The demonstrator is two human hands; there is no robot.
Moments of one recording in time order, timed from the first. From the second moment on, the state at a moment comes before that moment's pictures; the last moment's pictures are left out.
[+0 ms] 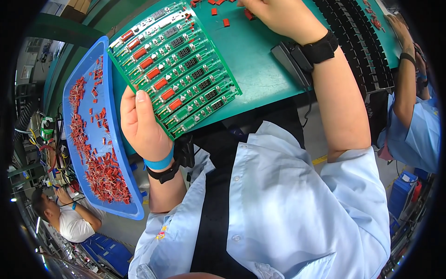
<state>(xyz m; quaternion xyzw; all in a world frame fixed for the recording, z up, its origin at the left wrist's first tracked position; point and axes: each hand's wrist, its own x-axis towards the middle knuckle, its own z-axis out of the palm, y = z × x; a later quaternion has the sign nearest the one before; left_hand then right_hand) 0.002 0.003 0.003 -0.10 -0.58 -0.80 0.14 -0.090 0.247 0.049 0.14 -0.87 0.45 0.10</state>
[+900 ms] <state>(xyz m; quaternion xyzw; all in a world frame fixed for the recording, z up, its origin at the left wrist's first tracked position) -0.001 0.002 0.003 -0.09 -0.58 -0.80 0.14 -0.093 0.240 0.042 0.22 -0.79 0.53 0.21</state>
